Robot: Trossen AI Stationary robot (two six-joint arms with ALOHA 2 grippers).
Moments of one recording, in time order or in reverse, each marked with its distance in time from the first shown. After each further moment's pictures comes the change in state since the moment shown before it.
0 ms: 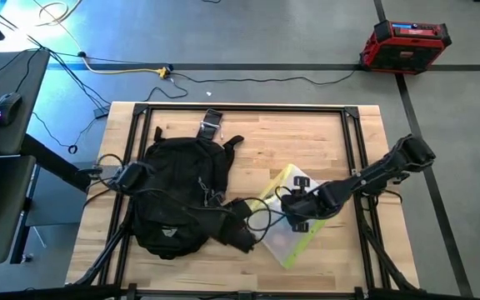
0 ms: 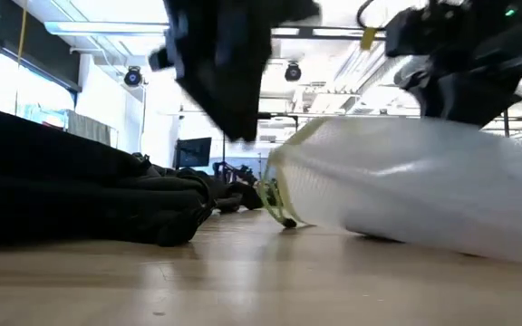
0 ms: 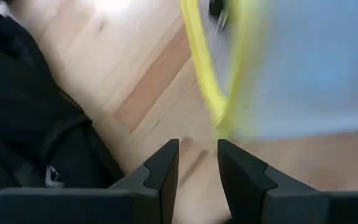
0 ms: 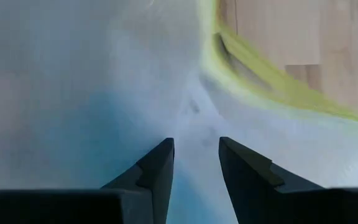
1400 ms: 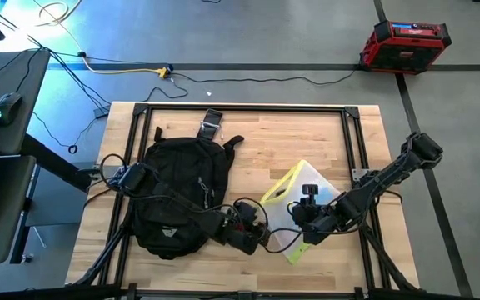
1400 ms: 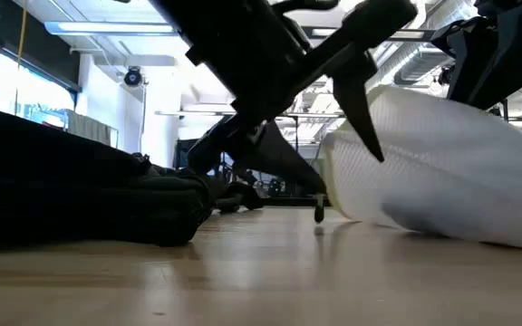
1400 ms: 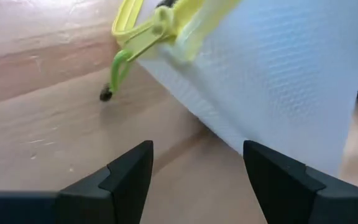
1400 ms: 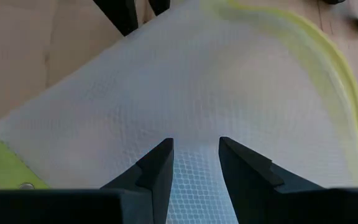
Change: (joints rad) left arm 0.019 0.035 -0.307 0.878 -0.116 -0.293; right arm 0.187 -0.090 0.003 -0.022 0.143 0.051
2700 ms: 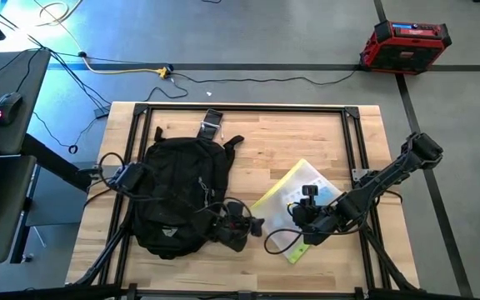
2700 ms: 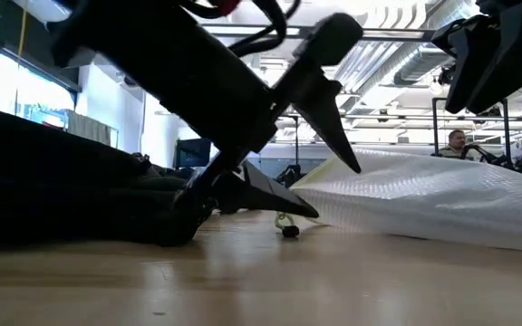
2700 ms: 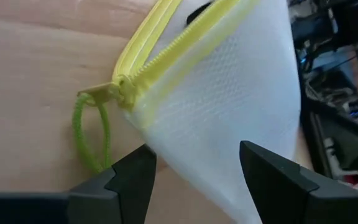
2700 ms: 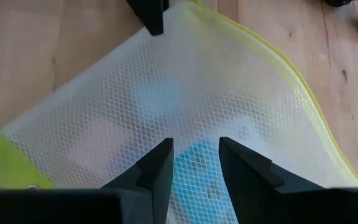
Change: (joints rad) left arm 0.002 -0.003 -0.252 0.362 -0.030 -0.295; right arm 0.004 0.000 -0.002 0.016 -0.006 -0.001
